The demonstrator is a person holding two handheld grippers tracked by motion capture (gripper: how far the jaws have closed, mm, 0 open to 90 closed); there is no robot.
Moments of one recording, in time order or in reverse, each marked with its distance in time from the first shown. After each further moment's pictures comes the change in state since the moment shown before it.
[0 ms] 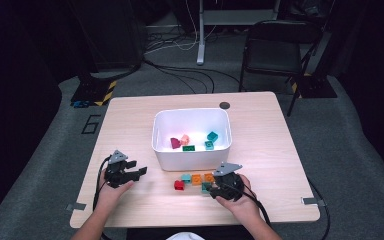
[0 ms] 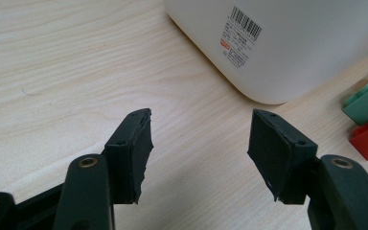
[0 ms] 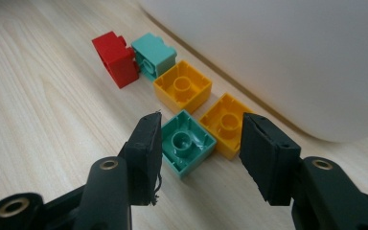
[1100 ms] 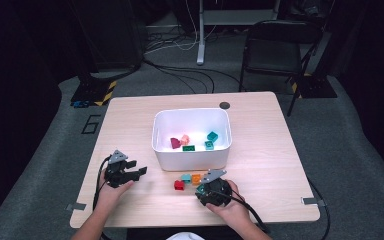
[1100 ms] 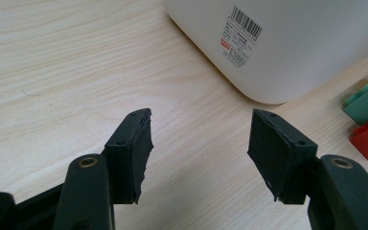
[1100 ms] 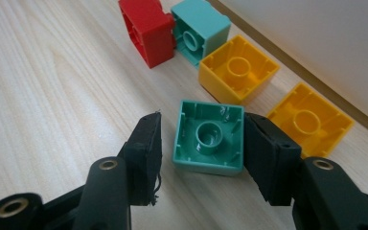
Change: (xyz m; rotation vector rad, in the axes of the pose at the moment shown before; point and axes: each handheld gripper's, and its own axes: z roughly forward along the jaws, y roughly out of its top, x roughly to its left) left arm 0.001 0.000 0.000 0.005 -0.001 0.008; right arm 0.023 -0.004 0.033 0.071 0.035 -0.059
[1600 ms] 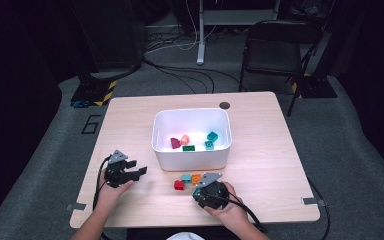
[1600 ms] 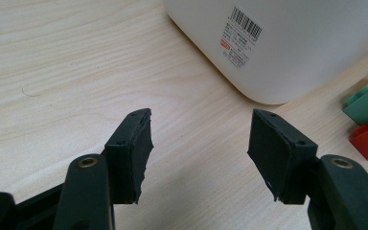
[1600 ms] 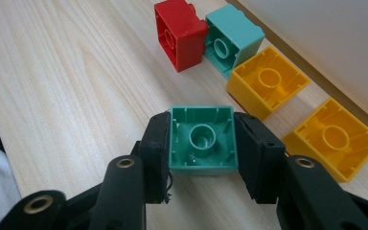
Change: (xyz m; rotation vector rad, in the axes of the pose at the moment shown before) left arm 0.000 0.000 0.000 -0.004 0.002 -0.005; right arm 0.012 0.004 -0.002 0.002 0.026 -0.058
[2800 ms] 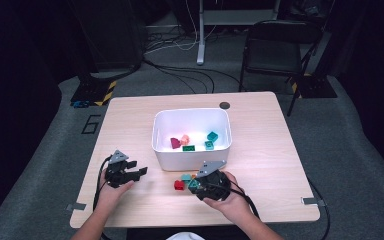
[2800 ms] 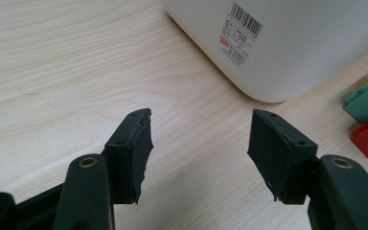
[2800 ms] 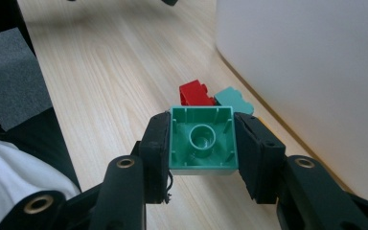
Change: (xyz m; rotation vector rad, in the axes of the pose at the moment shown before) left arm 0.000 -0.001 0.002 0.007 -0.005 0.002; right arm -0.005 0.041 -0.044 -0.080 0.089 -0.010
